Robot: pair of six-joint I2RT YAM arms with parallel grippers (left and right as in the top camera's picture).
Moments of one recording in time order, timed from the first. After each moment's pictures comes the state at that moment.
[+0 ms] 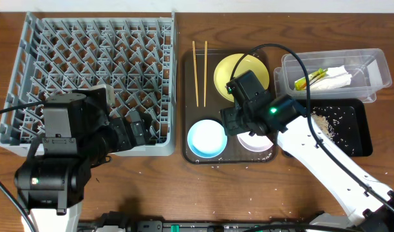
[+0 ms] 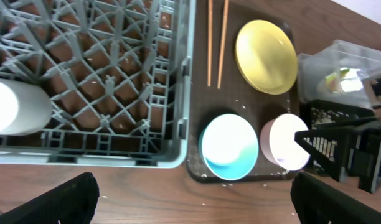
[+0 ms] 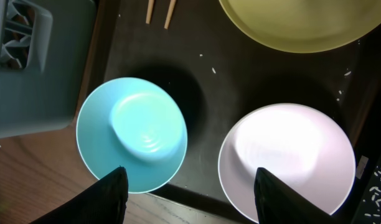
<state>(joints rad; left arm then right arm) -0.03 0.96 1.26 -1.18 0.30 -0.31 0.61 1.52 1.26 -0.90 0.00 0.39</state>
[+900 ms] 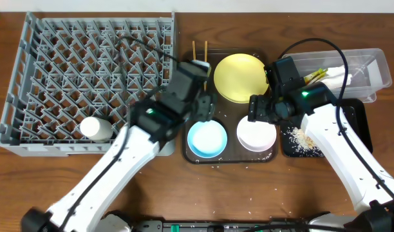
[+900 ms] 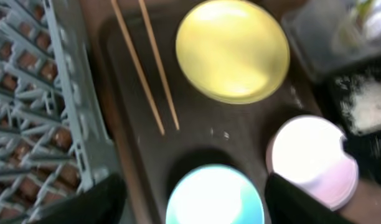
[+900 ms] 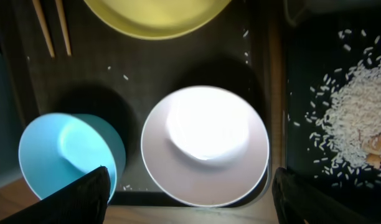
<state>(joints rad) -0.60 1.42 1.26 -0.71 -0.08 -0.28 0.37 1.52 1.26 -1.00 -0.03 0.50</state>
